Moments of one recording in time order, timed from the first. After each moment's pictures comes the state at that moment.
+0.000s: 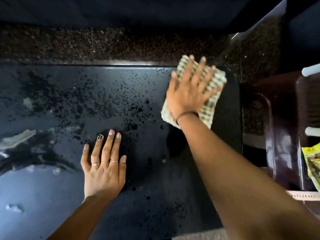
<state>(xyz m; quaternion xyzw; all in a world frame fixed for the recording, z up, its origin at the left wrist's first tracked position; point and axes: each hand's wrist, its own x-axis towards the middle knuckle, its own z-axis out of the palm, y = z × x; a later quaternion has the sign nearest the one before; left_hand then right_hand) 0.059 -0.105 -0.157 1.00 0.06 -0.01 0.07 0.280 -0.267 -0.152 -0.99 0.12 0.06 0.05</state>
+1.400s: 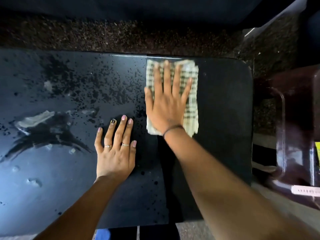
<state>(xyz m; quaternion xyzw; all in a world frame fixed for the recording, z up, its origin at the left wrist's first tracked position) 0.061 -0.105 -0.153 0.99 0.06 -0.04 0.09 0.212 -0.217 -0.149 -0.99 -0.10 0.07 0.07</state>
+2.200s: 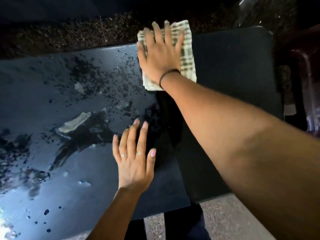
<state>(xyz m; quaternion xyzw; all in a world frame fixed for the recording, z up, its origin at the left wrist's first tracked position) 0.024 -0.039 -0.127 0.97 0.03 -0.09 0.23 0.274 -0.121 -0.146 -0.99 -0.05 0.11 0.04</state>
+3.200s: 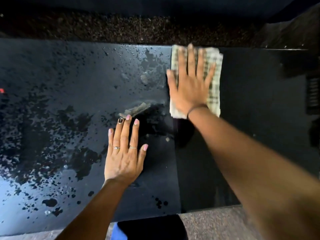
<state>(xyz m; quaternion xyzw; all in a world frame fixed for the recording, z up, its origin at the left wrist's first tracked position) -0.001 0.105 -0.155 0.99 0.01 -0.04 0.10 0.199 -0.040 -0.147 -0.99 -0.06 0.09 0.02</state>
